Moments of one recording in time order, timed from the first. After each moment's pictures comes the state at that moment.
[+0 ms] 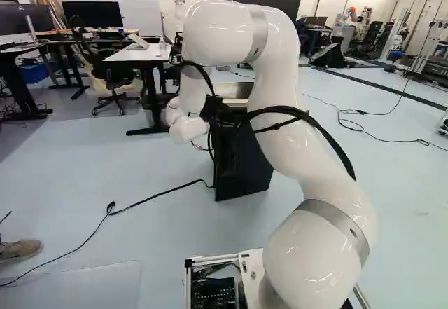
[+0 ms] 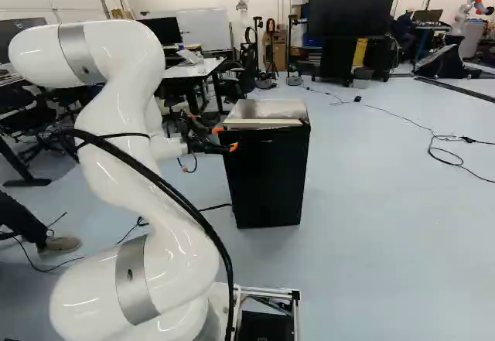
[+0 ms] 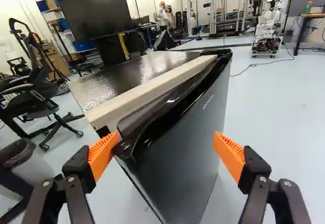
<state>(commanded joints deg) 29.2 -39.7 -55.4 76.3 73.6 -5.4</state>
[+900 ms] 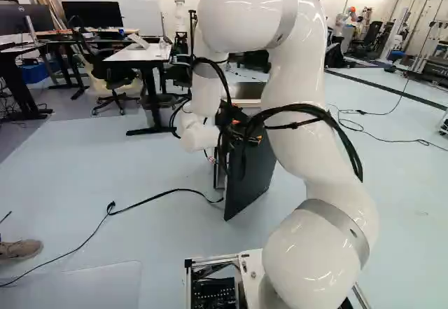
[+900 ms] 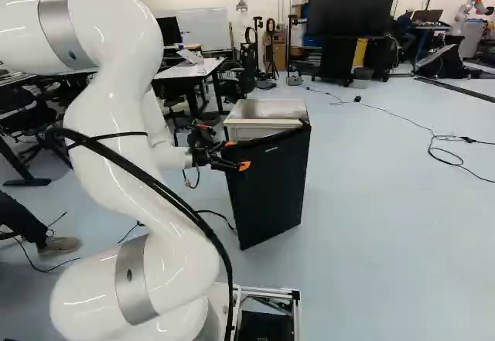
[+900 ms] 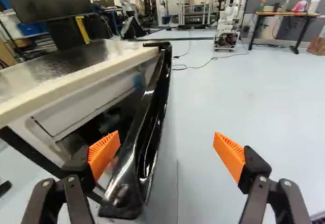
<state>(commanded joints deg) 28.1 -31.5 -40.9 87.9 71.2 -5.4</state>
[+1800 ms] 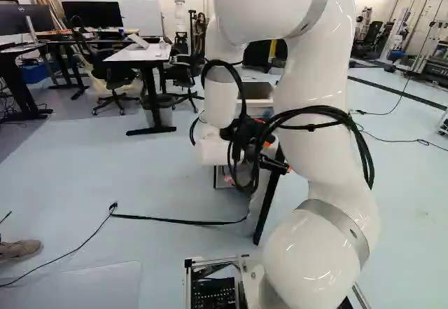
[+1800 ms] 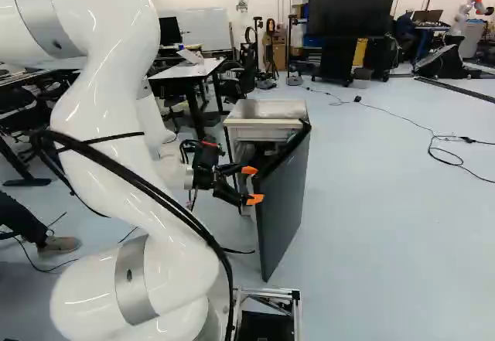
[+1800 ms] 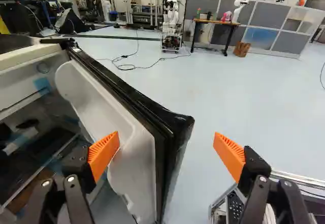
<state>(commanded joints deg) 27.2 -25.9 -28.0 103.9 72.9 -5.4</state>
